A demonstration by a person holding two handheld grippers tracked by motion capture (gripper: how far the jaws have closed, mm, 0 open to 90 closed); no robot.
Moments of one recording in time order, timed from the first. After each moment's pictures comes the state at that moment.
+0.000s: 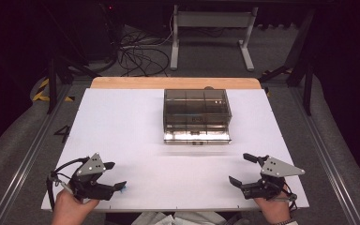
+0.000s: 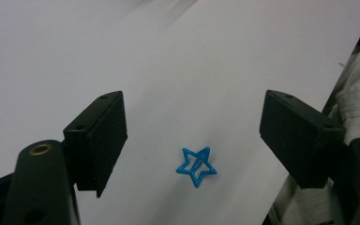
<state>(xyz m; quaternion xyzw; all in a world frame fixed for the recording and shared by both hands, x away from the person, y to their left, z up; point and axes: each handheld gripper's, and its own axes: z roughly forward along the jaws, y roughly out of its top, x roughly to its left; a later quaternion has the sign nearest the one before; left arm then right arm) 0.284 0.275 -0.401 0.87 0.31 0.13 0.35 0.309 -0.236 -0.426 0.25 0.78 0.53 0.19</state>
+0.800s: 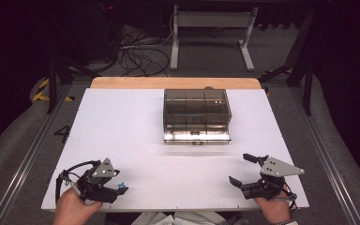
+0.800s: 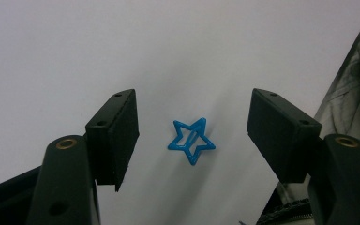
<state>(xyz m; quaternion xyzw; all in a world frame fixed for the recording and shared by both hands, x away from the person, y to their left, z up) 0.288 0.260 -0.417 0.91 0.29 0.10 0.27 0.310 -0.236 -0.427 0.25 0.79 0.53 0.19</state>
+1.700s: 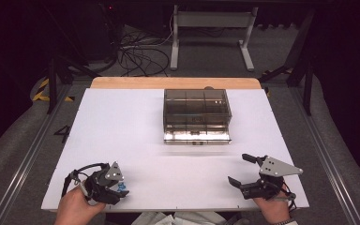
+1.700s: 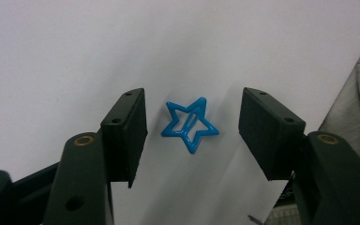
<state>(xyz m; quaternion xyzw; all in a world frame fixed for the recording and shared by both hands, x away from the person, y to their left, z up) 0.293 0.247 -0.431 0.93 0.28 0.09 0.21 0.311 -0.234 -0.428 0.25 0.79 0.53 0.19</state>
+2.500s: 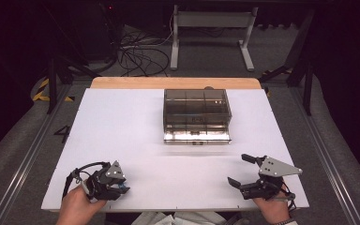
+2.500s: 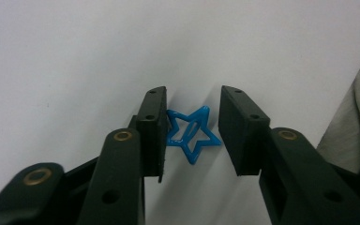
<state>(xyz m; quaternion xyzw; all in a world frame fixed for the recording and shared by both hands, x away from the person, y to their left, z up) 0.299 0.249 -0.436 0.93 0.28 0.08 0.22 0.311 -0.233 -0.428 0.25 0.79 0.53 0.18</state>
